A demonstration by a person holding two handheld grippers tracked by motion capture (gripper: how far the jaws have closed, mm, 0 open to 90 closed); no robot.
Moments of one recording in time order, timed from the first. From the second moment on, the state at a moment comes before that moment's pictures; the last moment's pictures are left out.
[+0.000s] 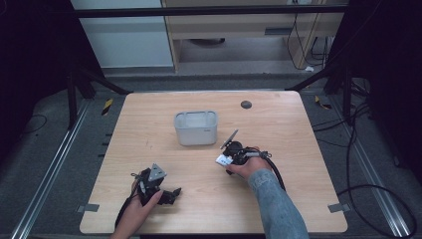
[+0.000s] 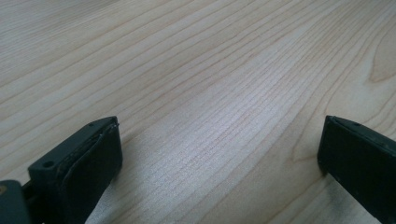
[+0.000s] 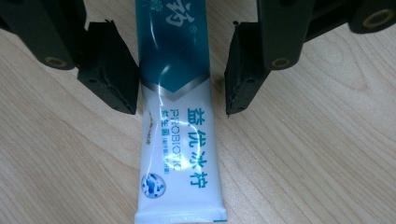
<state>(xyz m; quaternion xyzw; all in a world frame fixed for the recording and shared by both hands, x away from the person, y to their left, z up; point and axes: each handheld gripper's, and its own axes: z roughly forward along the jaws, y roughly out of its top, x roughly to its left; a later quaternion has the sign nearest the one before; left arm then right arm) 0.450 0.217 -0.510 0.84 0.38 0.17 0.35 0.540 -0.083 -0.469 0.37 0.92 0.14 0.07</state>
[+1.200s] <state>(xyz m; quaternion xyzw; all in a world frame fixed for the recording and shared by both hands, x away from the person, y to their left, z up) 0.450 0.217 -0.510 0.84 0.38 0.17 0.35 0.543 -0.086 -0.467 0.39 0.91 0.13 0.06</state>
